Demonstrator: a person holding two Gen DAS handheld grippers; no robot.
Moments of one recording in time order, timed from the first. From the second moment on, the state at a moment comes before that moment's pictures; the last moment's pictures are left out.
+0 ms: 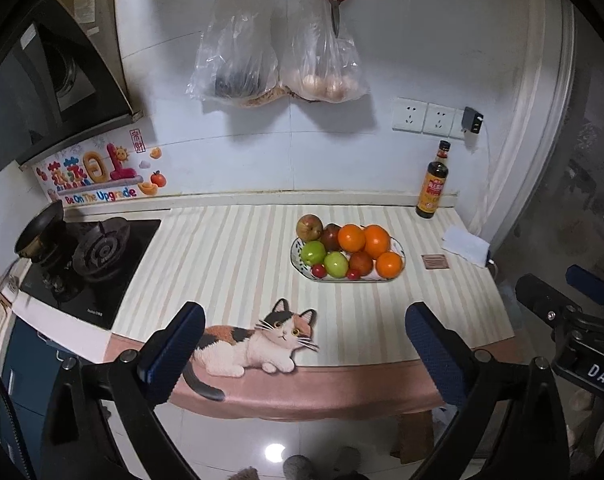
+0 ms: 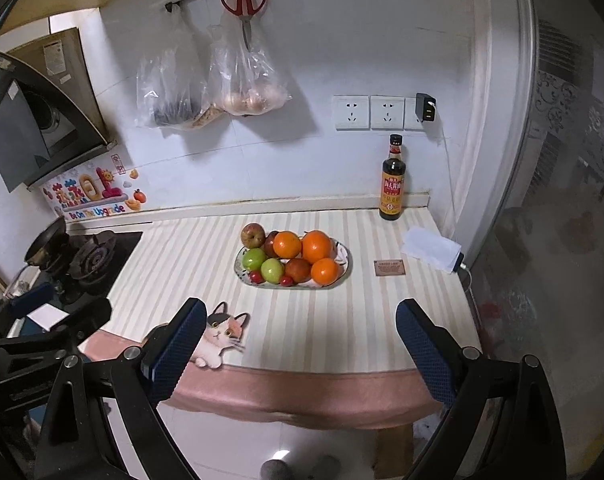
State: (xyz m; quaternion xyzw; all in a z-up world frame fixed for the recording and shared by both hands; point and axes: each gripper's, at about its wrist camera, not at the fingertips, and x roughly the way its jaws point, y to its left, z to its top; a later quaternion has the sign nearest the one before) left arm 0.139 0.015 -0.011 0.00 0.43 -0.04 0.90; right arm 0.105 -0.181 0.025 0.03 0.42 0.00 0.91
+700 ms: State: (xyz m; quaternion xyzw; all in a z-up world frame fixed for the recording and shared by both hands) left arm 0.231 0.006 -0.063 0.01 0.48 -0.01 0.88; right arm 0.218 -0.194 -0.039 0.02 0.48 -0.03 0.88
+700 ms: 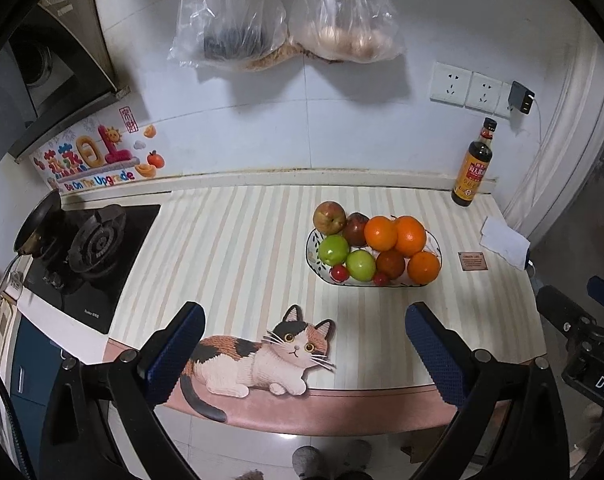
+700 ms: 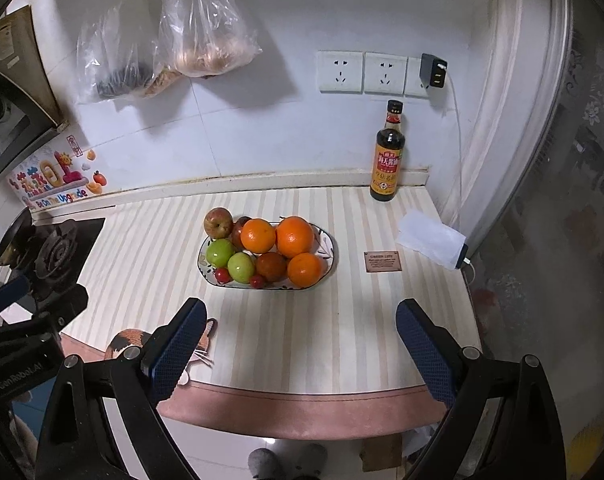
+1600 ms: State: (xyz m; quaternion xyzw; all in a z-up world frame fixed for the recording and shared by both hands) left arm 0.232 0.003 -0.066 -0.01 0.49 0.00 0.87; right arm 0.221 -0.194 -0.046 0.02 0.50 -0.02 0.87
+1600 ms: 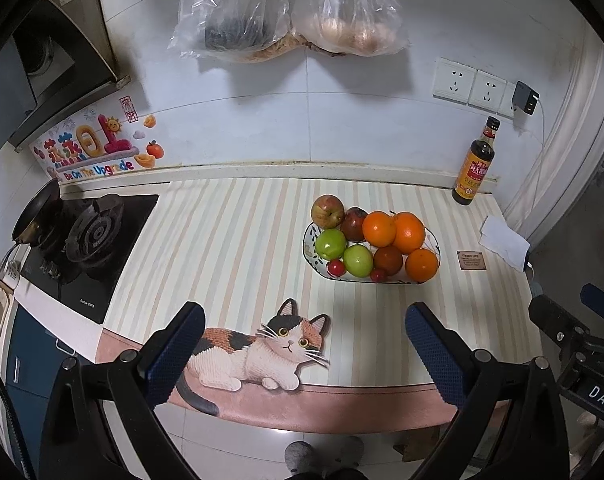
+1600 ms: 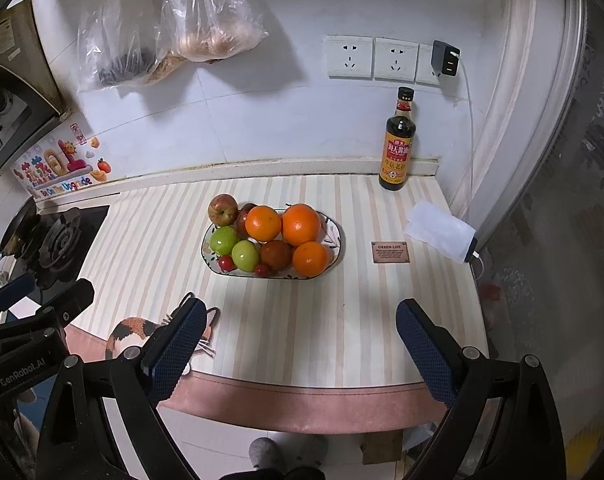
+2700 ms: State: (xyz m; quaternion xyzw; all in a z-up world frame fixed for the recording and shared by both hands) left arm 0.218 0.000 -0.054 0.00 0.48 0.00 0.88; right arm 0.217 -0.197 -0.037 0.02 0.50 -0.01 0.87
